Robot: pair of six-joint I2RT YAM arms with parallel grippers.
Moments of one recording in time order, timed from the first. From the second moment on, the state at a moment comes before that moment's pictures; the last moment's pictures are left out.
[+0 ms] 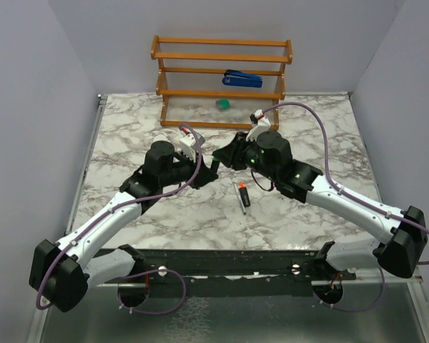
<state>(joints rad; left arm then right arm) -0.56 1.08 0.79 -0.05 0.46 -0.30 0.88 1.30 1.09 -0.08 0.09 0.67</state>
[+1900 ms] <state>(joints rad) -0.46 1.05 0.79 -0.11 0.56 -0.30 0.99 1.36 1.12 -0.01 0.25 0.61</state>
